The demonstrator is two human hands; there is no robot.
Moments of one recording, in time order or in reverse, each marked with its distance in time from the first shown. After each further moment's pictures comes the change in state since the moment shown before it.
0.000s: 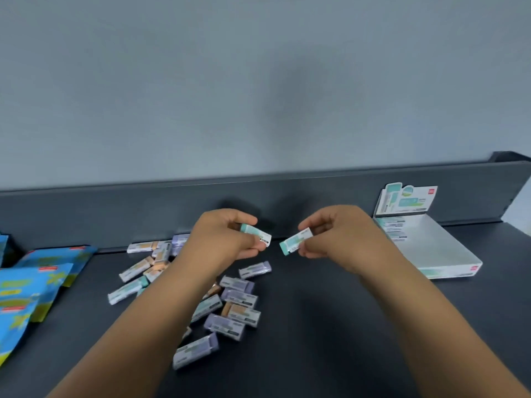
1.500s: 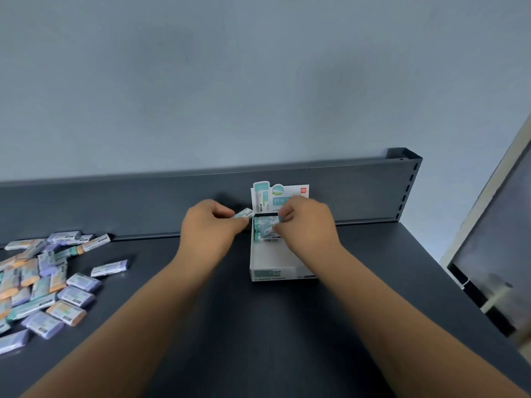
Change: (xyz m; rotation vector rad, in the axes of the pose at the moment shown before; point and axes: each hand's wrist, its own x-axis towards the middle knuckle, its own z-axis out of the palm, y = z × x) left_hand 0.017 0.011 0.252 0.209 0.347 0.167; right_hand 0.061 0.119 -0.183 -0.393 0.192 -0.220
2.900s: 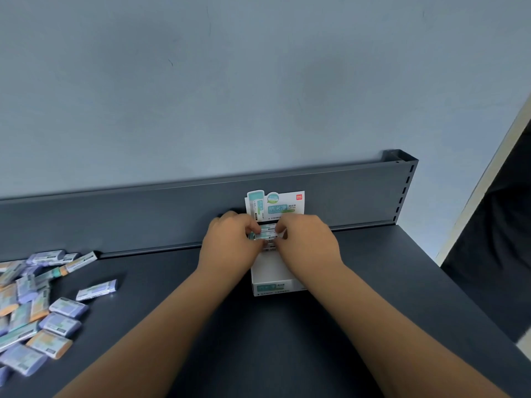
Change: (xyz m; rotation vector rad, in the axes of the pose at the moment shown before) left_hand 0.027 -0.021 0.041 0.491 -0.141 0.378; right_hand -0.004 0.004 0.007 -0.287 -0.022 -0.058
